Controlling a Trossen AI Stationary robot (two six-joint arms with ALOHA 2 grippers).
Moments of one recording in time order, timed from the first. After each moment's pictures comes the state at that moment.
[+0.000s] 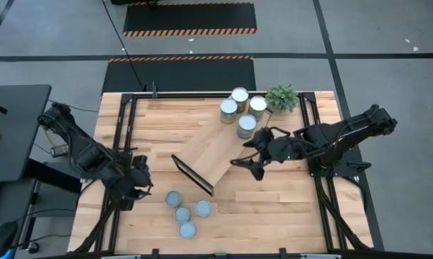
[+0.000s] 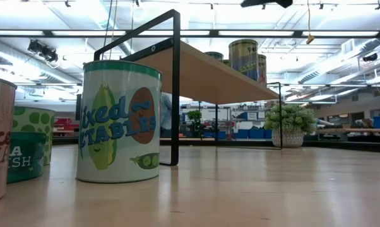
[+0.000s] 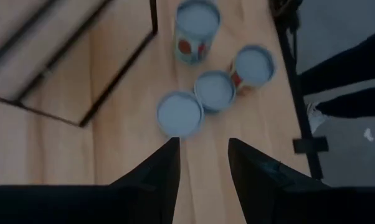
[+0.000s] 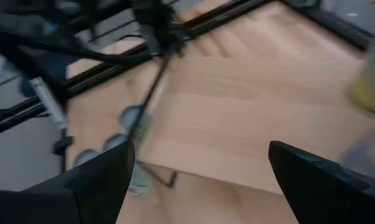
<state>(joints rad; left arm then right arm) -0.75 1.03 1.07 -1.02 -0.25 -0.58 0.33 1.30 1.26 -0.58 0.41 0.62</state>
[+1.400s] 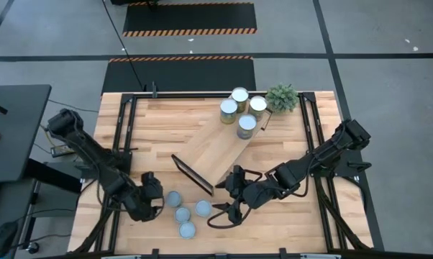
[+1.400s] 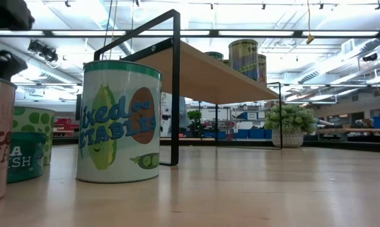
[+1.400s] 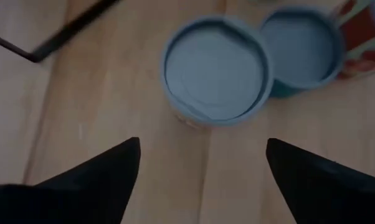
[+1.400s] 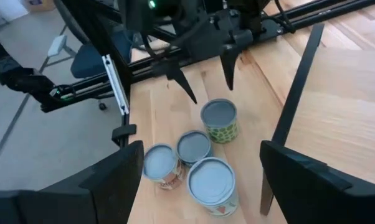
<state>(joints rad) -0.84 1.30 0.67 -0.55 -0.40 -0.92 0.52 1.70 1.44 -0.30 0.43 0.59</state>
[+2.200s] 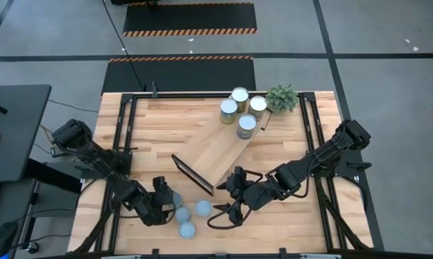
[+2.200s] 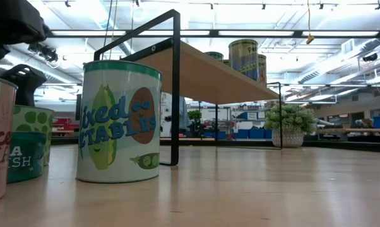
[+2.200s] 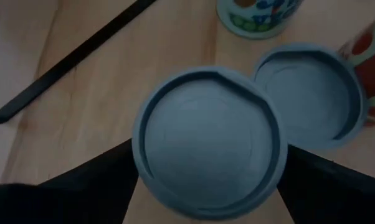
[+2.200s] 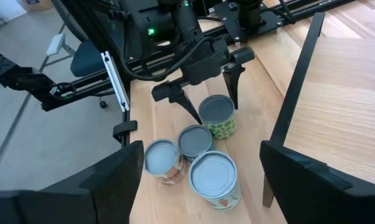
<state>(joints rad) -0.81 1.49 0.67 -0.29 -0.50 -0.80 0.52 1.70 1.44 -0.32 0.43 0.63</state>
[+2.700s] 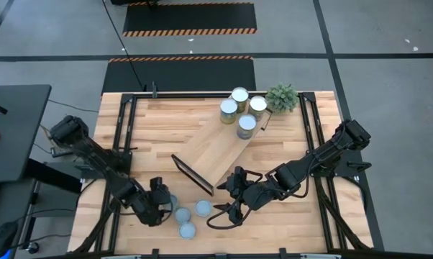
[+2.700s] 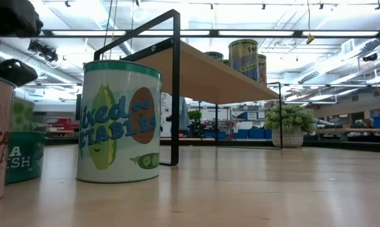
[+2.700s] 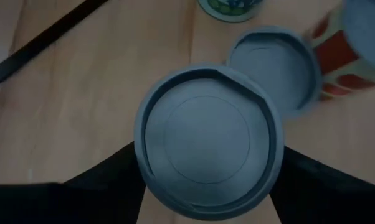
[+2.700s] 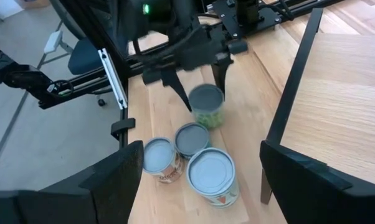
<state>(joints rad) -0.80 1.40 0.67 -0.36 -0.38 -0.83 0.52 1.70 1.44 -0.34 0.42 0.64</state>
